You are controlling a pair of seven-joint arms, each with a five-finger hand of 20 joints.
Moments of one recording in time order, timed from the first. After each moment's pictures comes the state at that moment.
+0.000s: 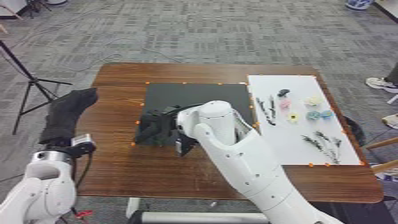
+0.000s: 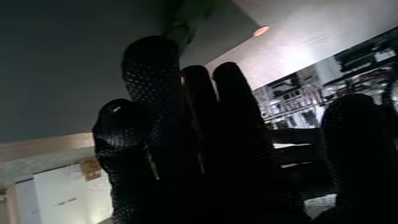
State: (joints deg) left arm 113.3 -52.9 -94.9 -108.3 52.4 16.1 13.9; right arm -64.6 -88.4 52.5 -84.6 -151.5 -41.8 -13.0
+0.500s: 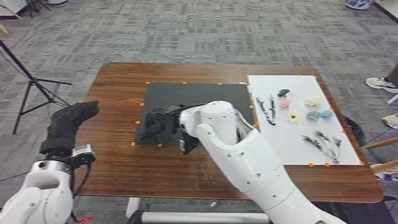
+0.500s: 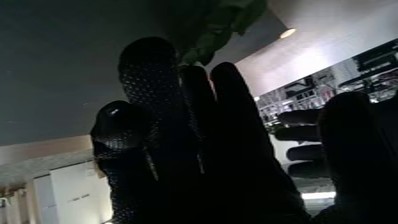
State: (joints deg) left arm 117.1 -52.7 -95.7 -108.2 55.8 16.4 12.6; right arm -64.4 -87.7 52.5 -84.2 -151.8 -41.3 -11.0
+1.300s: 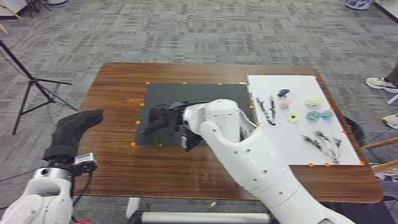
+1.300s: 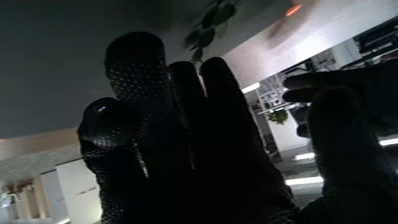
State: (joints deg) left arm 119.4 -52.7 -95.5 -108.2 56.5 14.6 12.6; right arm -63.3 -85.6 51.7 -85.1 -145.1 -39.8 -5.7
